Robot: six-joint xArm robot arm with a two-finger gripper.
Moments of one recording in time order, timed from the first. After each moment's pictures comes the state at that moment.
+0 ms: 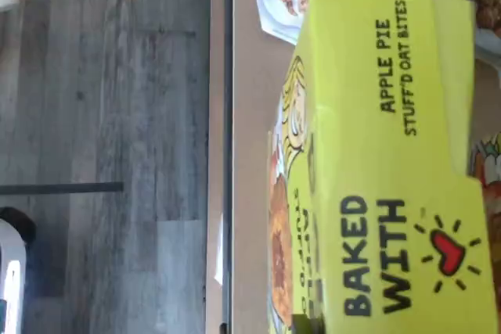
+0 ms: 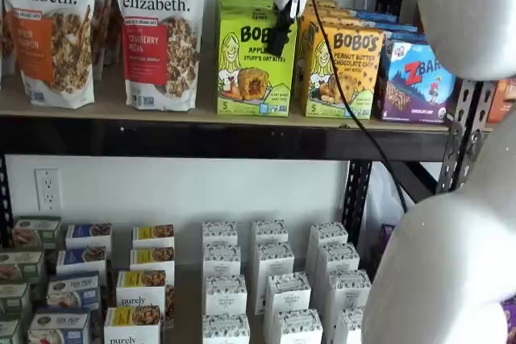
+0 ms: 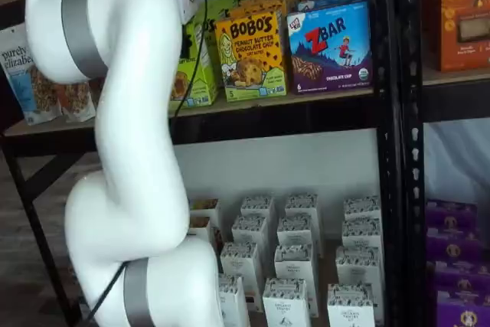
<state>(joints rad) 0.21 -0.12 -1.58 0.20 1.54 -1.34</state>
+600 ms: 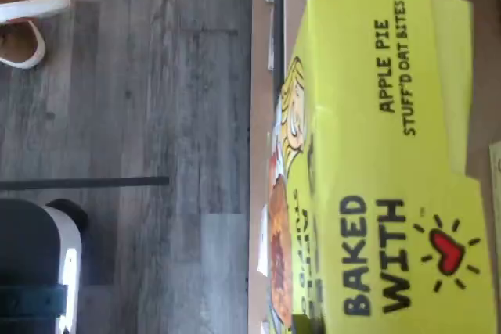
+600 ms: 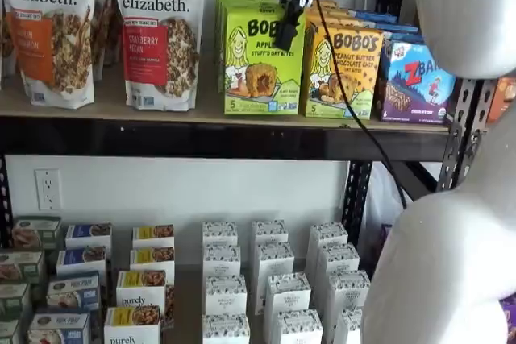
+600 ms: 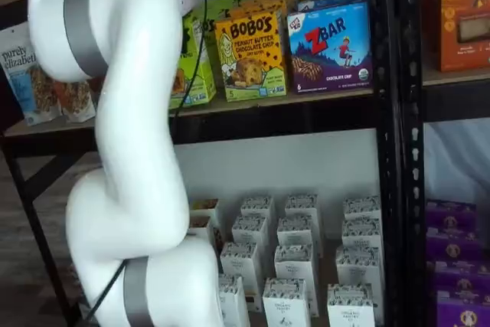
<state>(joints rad) 0.18 -0.11 -1.66 0.22 1.69 -1.34</state>
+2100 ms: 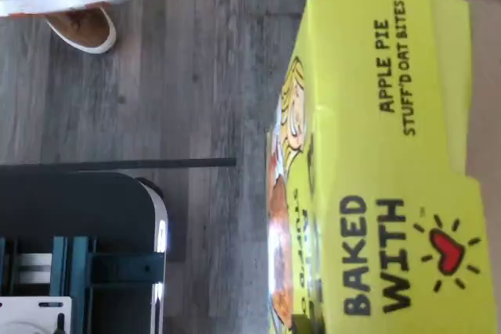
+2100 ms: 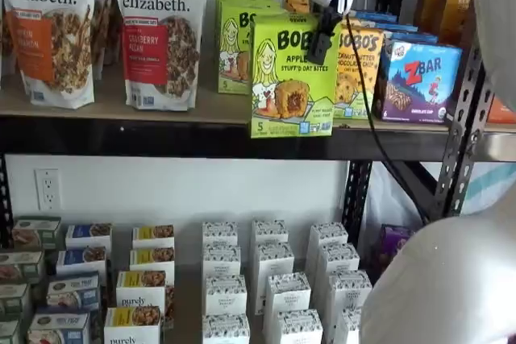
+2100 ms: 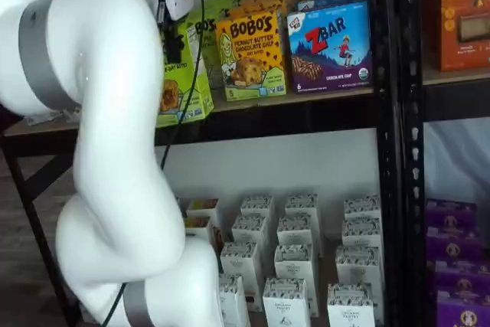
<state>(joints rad) 0.14 -0.39 -1.43 0.23 1.79 -1.38</state>
